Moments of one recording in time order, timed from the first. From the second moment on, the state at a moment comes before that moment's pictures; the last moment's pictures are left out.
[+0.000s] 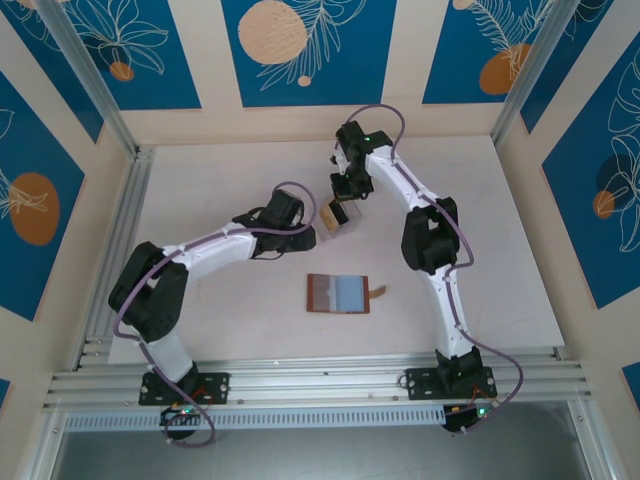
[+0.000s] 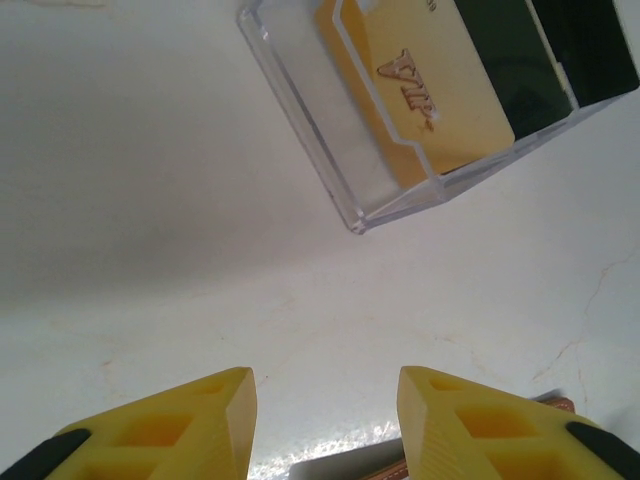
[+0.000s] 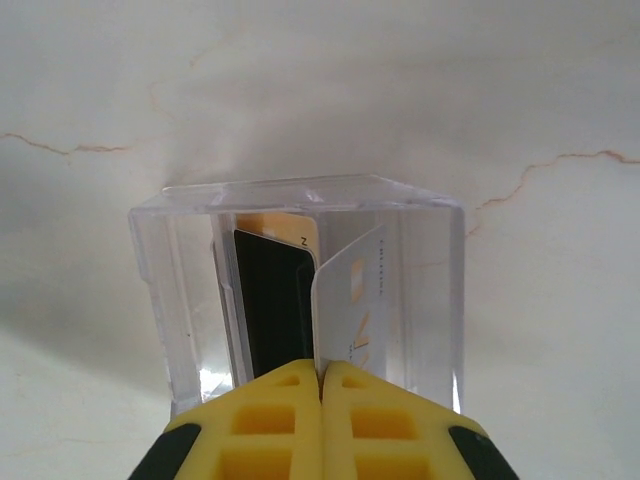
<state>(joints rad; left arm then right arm) -0.64 1.73 1.16 -0.36 0.05 -0.62 0.41 2.38 2.28 -1.22 -0.15 0.14</state>
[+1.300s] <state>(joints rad) -0.62 1.85 1.28 -0.39 0.14 -0.56 0.42 2.14 1.82 -0.99 -0.34 0.32</state>
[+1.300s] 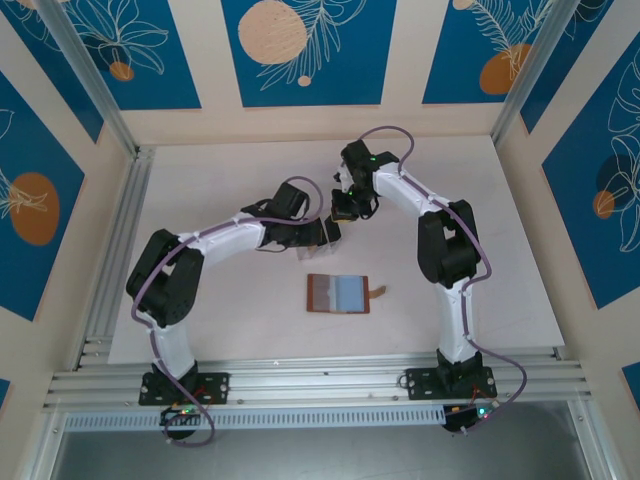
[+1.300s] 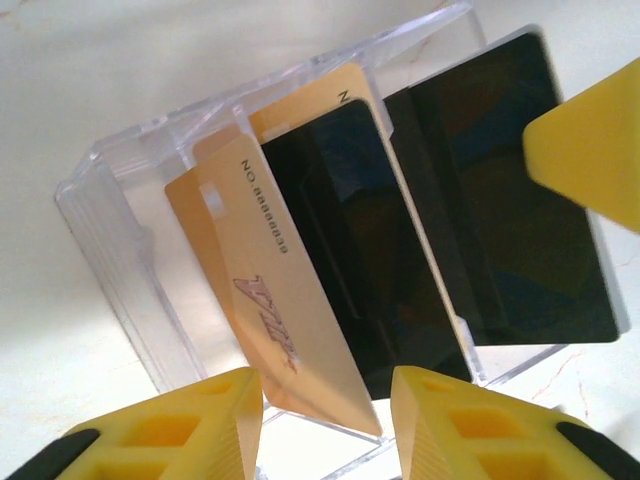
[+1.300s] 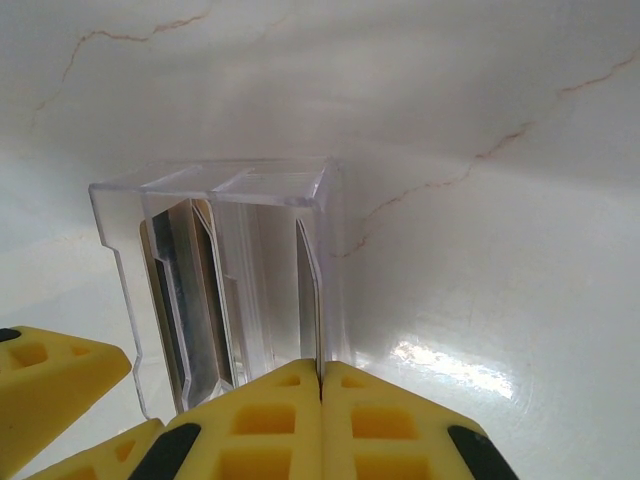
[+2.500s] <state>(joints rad) -0.66 2.06 1.49 -0.30 0.33 -0.65 0.34 2.14 1.77 -0.96 -0.46 0.32</state>
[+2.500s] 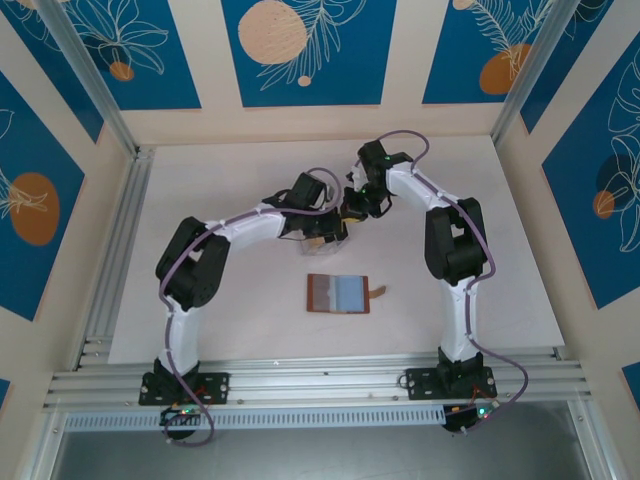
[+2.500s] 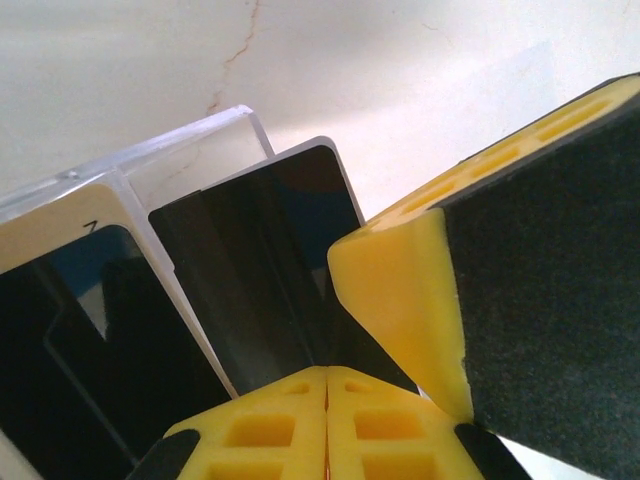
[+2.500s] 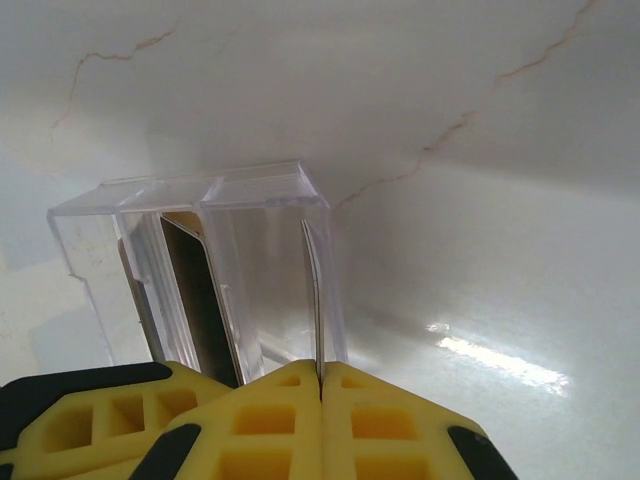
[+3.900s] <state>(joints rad) -0.68 2.02 1.41 -0.21 0.24 -0.65 0.33 2.08 1.70 -0.94 -0.47 0.36</state>
